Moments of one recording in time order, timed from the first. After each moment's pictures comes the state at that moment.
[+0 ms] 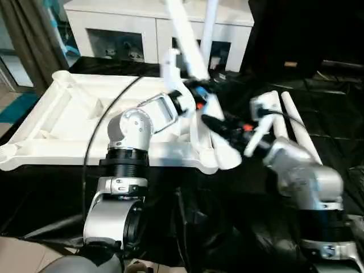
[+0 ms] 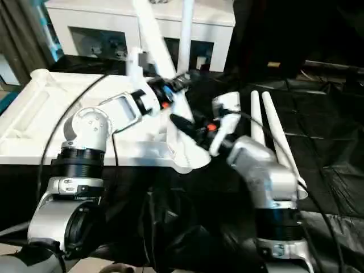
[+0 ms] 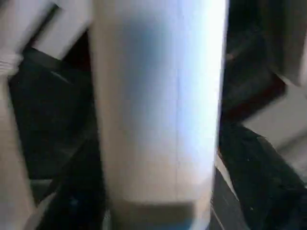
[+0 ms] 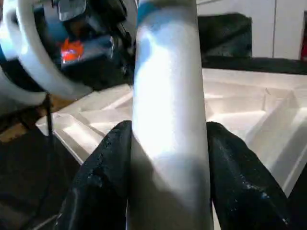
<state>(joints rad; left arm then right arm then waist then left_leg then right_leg) -0.95 -0.10 0.35 0.43 -0.59 0.80 -0.23 -0.46 -0.17 -0.05 0.05 0.43 0.60 0.66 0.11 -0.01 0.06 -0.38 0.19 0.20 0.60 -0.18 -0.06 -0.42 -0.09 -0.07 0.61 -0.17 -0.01</state>
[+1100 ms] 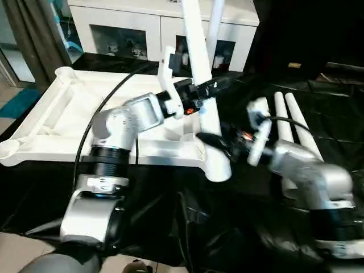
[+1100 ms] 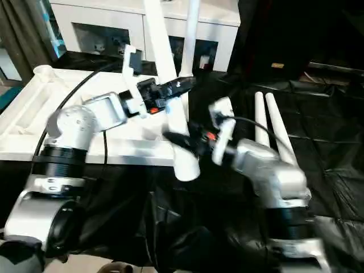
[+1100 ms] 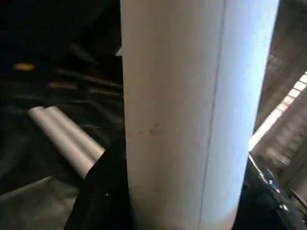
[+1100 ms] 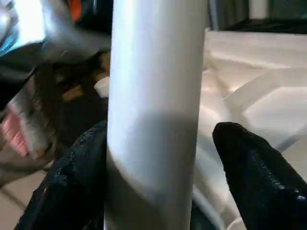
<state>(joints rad) -0.91 0.10 0.14 0.38 -0.65 0.85 -0.79 -0.45 -0.35 0.01 0.02 0.55 0.72 0.91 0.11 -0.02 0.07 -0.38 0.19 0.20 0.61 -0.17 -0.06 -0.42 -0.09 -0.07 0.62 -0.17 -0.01</state>
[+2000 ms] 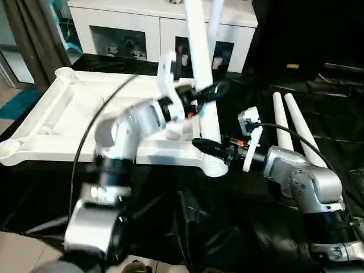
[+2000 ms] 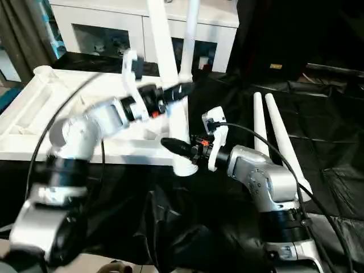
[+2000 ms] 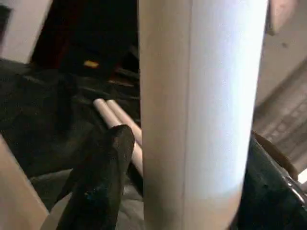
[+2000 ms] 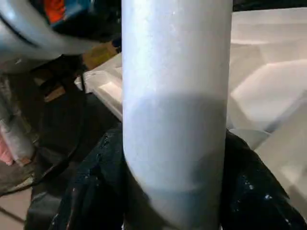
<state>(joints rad) -0.83 0.01 0.14 0.30 -0.56 0.80 -0.47 -0.46 -0.27 0.03 0.08 0.52 0.73 0.76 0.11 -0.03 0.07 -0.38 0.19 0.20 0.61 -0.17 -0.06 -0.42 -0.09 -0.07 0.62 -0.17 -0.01</state>
